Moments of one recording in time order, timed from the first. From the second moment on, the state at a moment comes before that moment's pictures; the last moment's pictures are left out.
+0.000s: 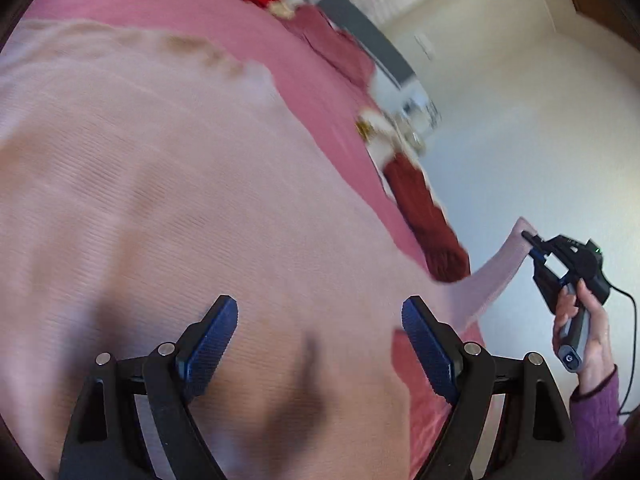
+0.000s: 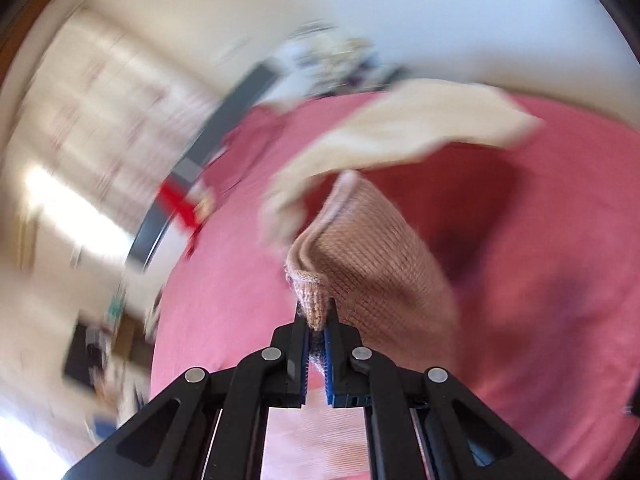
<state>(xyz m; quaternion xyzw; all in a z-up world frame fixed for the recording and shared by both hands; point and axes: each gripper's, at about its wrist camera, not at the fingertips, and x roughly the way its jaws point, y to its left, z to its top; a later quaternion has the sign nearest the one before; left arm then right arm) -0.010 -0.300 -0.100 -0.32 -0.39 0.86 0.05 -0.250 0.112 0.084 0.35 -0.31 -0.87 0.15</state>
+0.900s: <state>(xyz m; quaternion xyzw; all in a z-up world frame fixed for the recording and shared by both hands) 0.083 -0.492 -0.119 -0.25 -0.47 0.84 -0.13 -0.102 -0.311 -0.039 0.48 -0.04 -0.74 0.46</state>
